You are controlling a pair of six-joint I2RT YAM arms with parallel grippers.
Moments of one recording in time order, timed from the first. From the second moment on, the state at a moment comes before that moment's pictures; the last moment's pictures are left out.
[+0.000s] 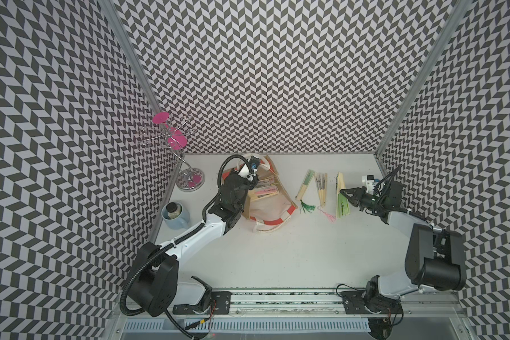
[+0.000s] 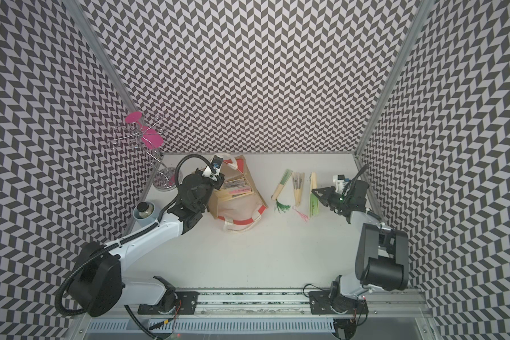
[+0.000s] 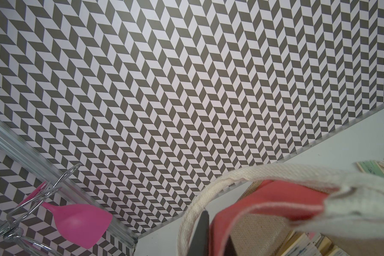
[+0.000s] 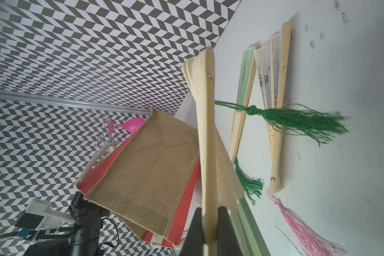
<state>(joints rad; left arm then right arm) -0.53 1.36 0.86 0.51 -0.38 0.48 -0.26 1.56 0.77 0.14 -0.99 0.71</state>
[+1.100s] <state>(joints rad) -0.53 1.36 0.86 0.51 -0.35 0.47 -0.31 2.04 1.03 0.11 -0.87 0.53</state>
